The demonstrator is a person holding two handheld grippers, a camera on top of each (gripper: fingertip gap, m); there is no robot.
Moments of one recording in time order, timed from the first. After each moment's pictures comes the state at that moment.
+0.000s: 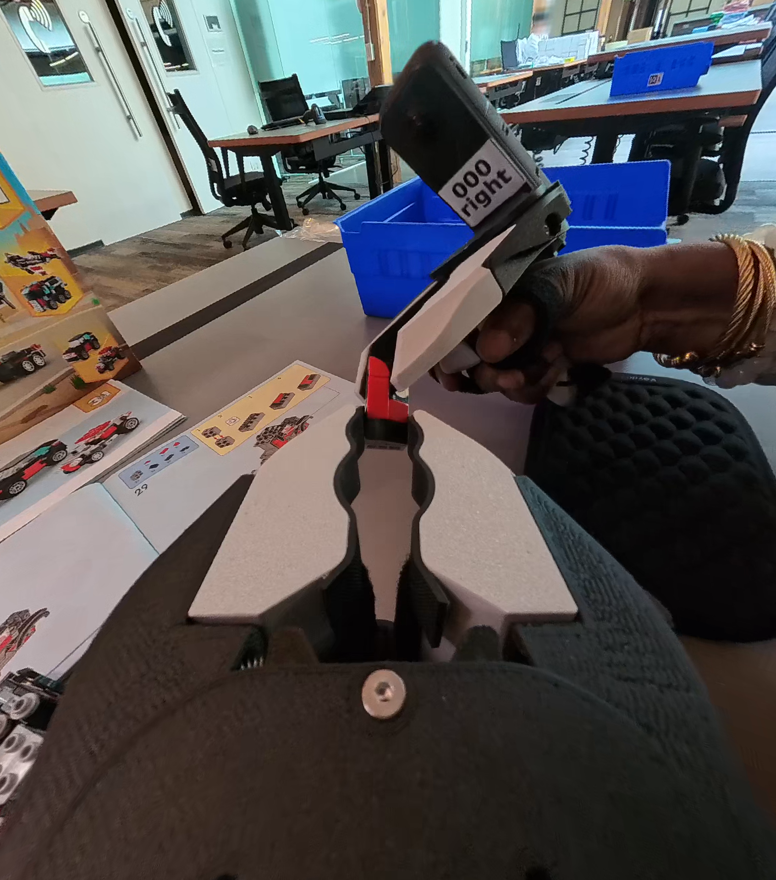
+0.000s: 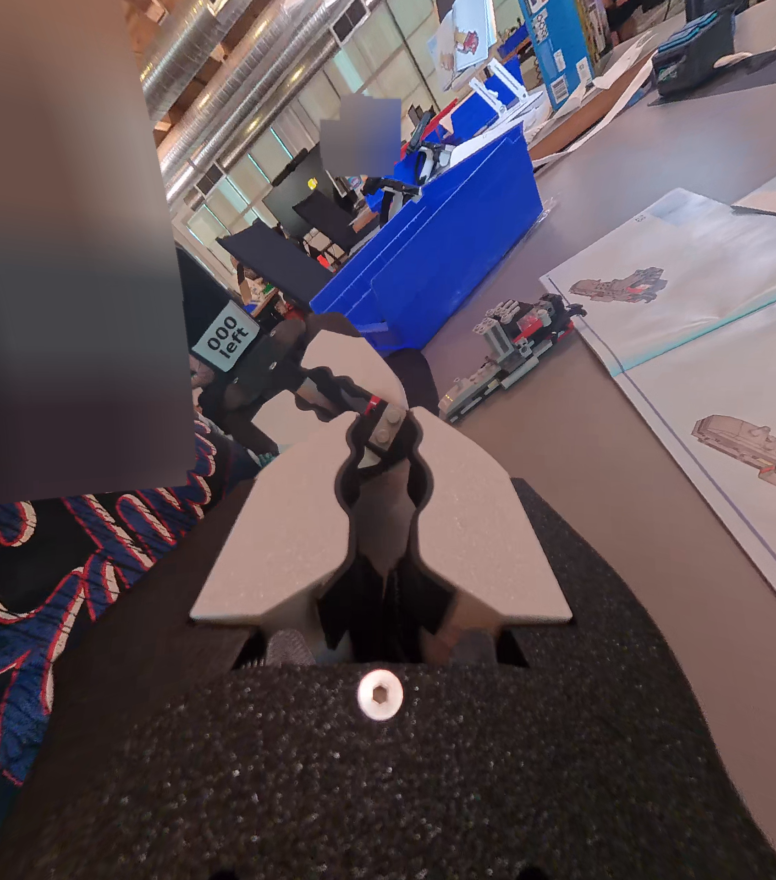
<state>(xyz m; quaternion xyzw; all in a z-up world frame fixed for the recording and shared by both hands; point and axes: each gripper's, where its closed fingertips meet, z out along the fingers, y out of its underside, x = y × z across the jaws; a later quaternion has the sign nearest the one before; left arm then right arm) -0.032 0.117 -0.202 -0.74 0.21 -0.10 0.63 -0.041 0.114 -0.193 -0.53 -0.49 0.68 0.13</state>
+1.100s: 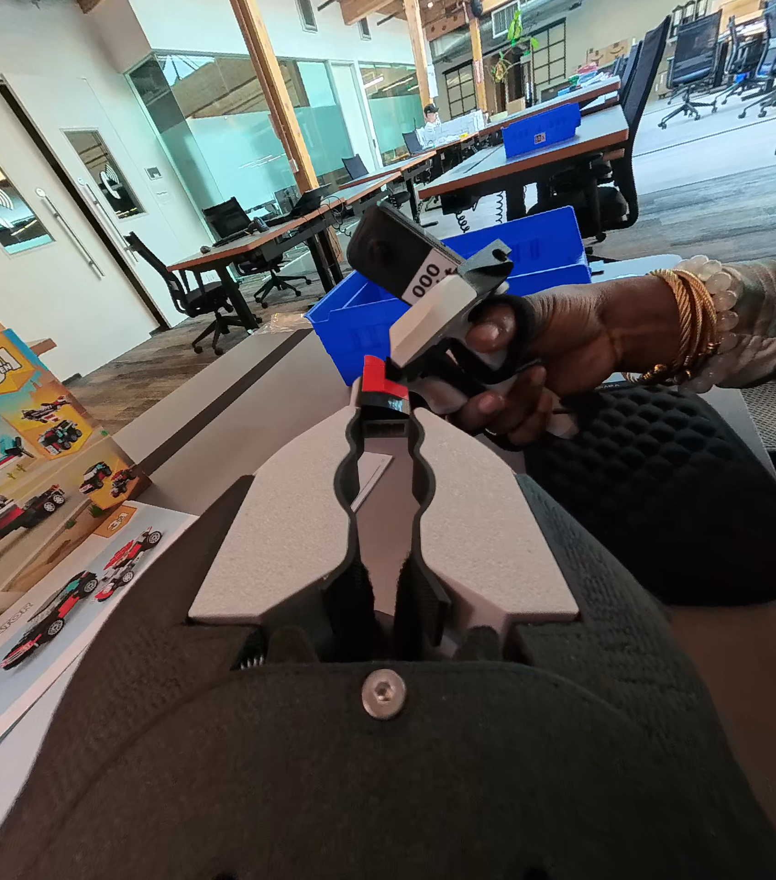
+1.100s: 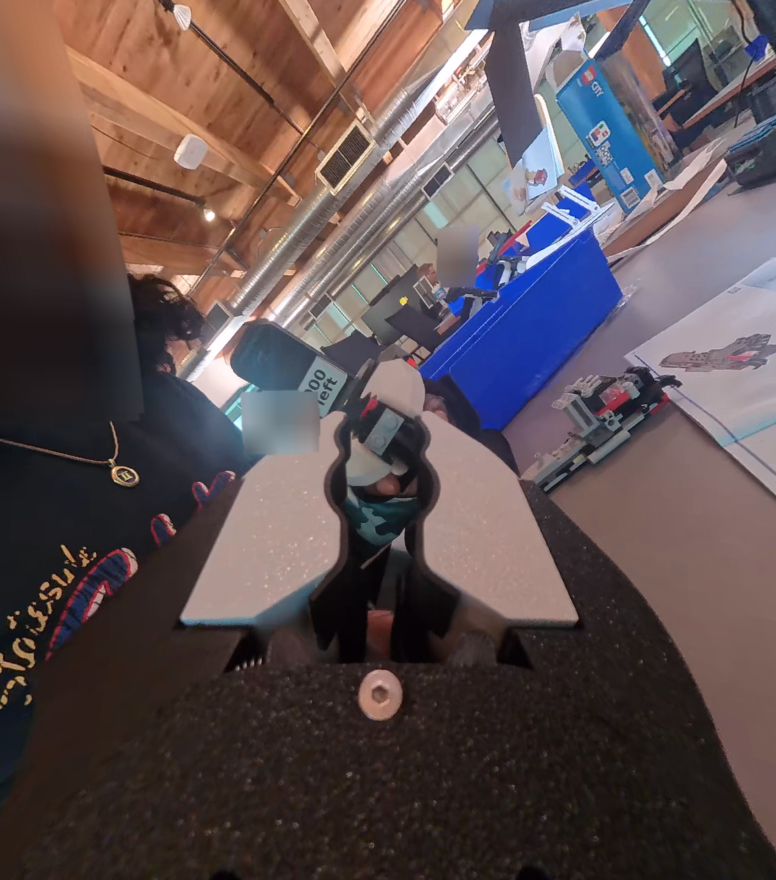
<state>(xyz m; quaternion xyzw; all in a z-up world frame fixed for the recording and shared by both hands) -0.030 0.113 -0.168 -0.66 0.31 -0.11 0.67 -0.040 0.108 -0.155 -0.47 -0.38 0.79 0.10</state>
